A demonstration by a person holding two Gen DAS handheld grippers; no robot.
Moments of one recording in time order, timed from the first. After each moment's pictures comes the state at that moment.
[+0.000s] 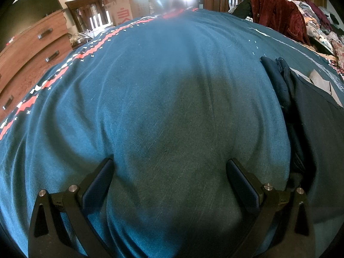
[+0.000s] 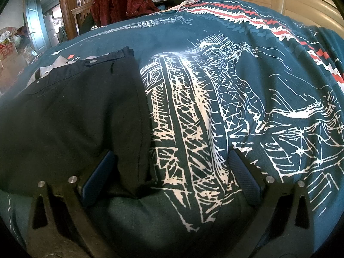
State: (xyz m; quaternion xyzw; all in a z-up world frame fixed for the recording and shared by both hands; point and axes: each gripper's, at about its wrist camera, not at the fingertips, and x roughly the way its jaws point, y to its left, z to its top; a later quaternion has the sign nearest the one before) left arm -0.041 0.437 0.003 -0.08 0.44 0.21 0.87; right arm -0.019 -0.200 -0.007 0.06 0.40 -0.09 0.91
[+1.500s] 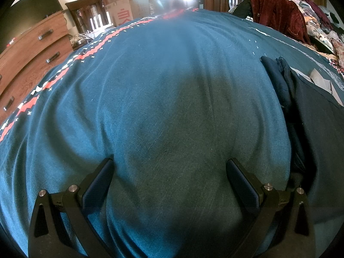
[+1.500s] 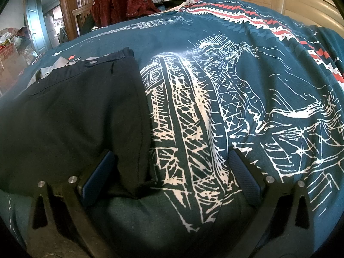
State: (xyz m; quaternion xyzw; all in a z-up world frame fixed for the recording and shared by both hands) left arm -0.039 0.440 0.004 -0.07 0.44 0.21 0.87; right arm -0.019 -0.200 -0.008 0.06 0.40 -0.09 0.91
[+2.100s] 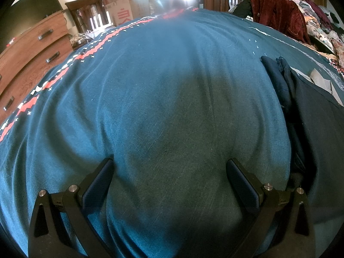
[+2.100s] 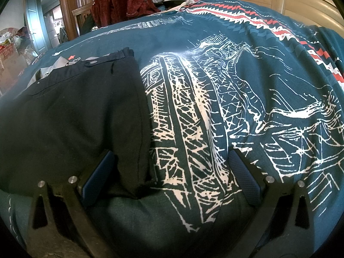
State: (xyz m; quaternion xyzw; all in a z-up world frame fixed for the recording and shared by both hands) left arm -0.038 0.441 0.004 -0.07 0.44 0.21 0.87; right arm -0.019 -0.200 -0.008 0.06 0.40 -0.09 0.91
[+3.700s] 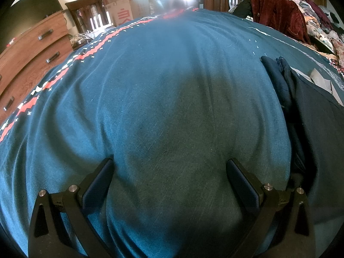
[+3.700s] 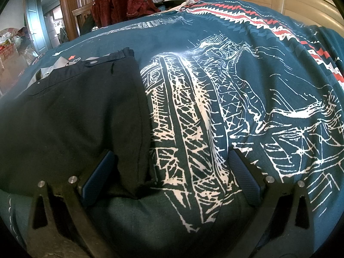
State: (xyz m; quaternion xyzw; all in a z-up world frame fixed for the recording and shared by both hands) left arm -0.039 0.439 0.004 -0.07 0.44 0.21 0.87; right arm -0.020 -0.200 -0.008 0.06 0.40 -0.09 0.91
